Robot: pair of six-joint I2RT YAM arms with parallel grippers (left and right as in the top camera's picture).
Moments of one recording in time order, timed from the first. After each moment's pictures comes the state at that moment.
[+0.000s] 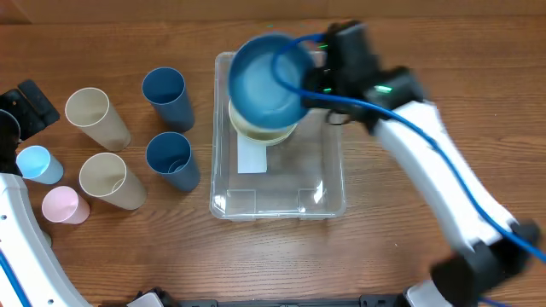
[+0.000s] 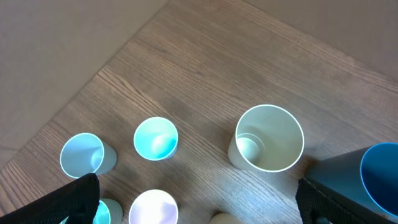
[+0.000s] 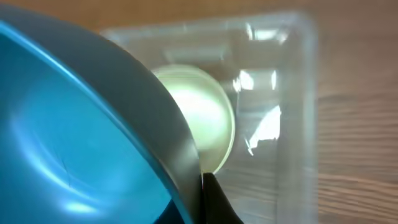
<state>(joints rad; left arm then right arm) 0.51 1.41 1.69 -1.08 -0.09 -0.11 0.48 1.75 1.72 -0.92 0.01 0.49</state>
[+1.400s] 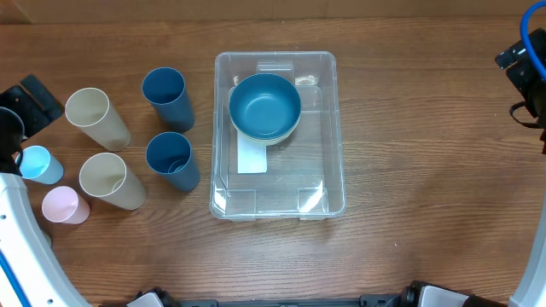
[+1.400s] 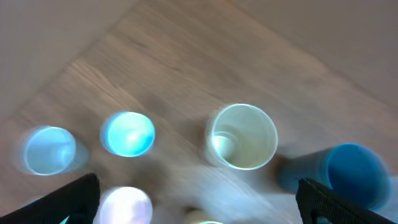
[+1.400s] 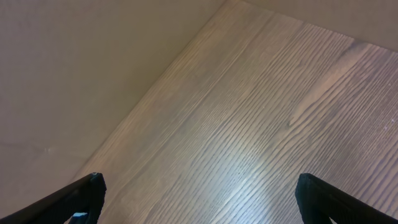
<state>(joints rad) 0.51 1.41 1.69 -1.09 0.04 -0.21 -0.27 1.43 1.80 -1.09 0.19 0.62</state>
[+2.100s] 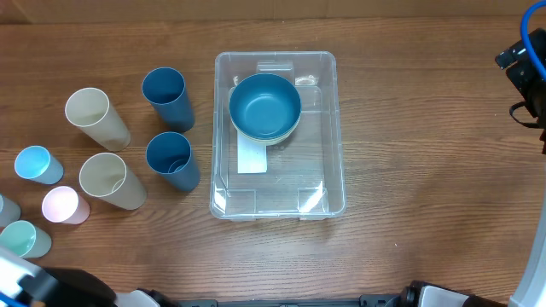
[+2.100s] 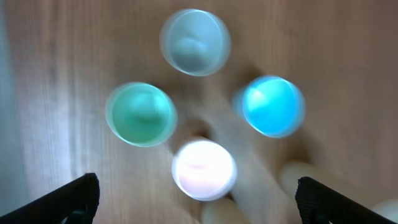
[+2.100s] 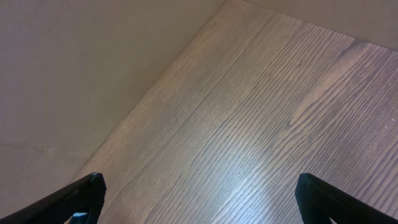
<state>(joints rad) 0.92 1.60 1.70 -1.30 -0.08 -0.64 -0.27 1.43 1.80 -1.09 0.19 0.62</state>
